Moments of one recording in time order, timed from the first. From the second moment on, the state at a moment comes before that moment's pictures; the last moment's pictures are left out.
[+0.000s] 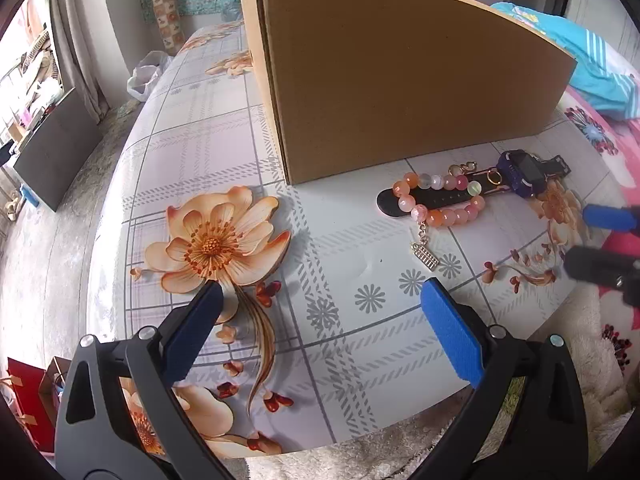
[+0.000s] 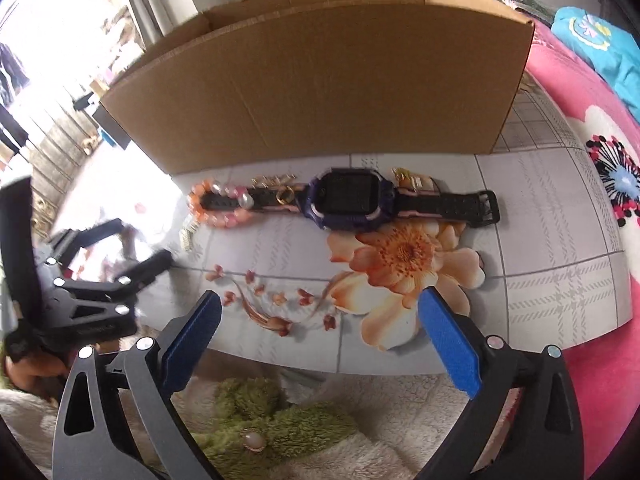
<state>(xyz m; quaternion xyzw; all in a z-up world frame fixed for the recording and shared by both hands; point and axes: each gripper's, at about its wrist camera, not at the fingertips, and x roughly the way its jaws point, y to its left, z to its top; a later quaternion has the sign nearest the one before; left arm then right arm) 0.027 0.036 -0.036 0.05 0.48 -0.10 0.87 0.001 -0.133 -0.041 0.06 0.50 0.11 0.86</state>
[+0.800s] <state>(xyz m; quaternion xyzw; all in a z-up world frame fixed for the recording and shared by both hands) 0.041 -0.046 -0.028 0.08 0.41 -0.26 0.87 0.020 -0.156 -0.036 0.11 0.47 0.10 0.87</state>
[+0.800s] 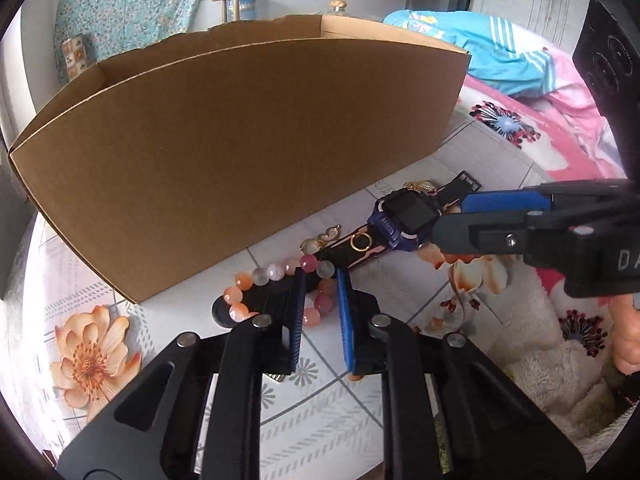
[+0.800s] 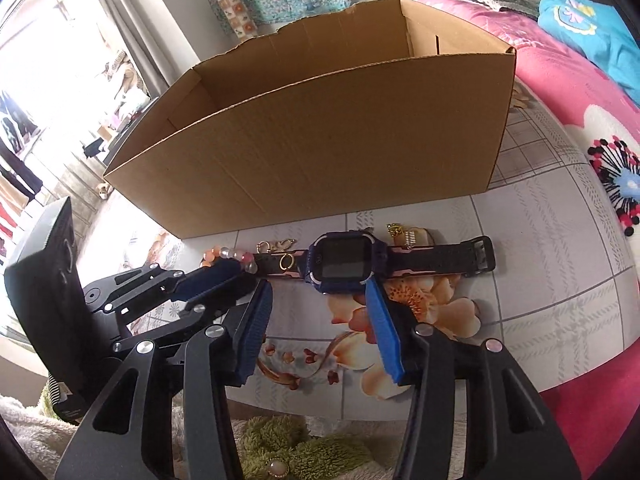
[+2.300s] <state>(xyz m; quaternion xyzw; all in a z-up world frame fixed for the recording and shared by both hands) 0.059 -0.080 -0.041 0.14 0.41 -0.25 0.87 0.044 -0.172 -0.054 0.07 0.45 0.12 0.88</state>
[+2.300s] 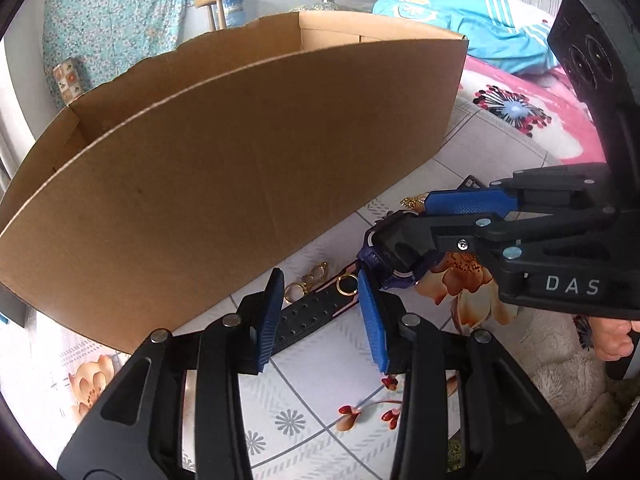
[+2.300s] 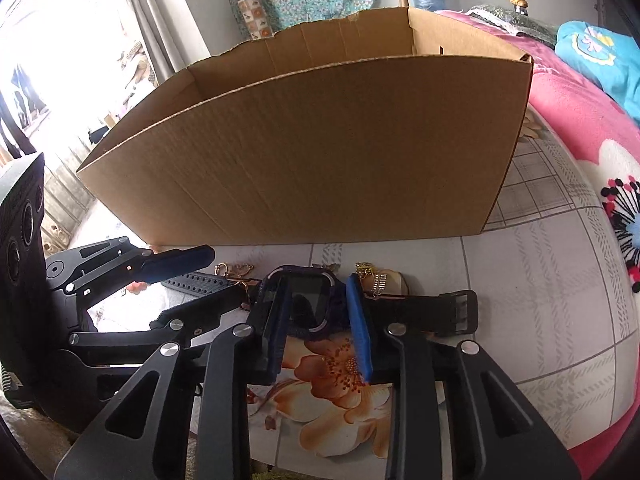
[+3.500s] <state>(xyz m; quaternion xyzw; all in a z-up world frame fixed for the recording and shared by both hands) 0.049 -0.036 -0.043 0.14 0.40 -0.13 0.90 0.006 -0.166 -0.060 0.05 0.47 0.16 0.87</state>
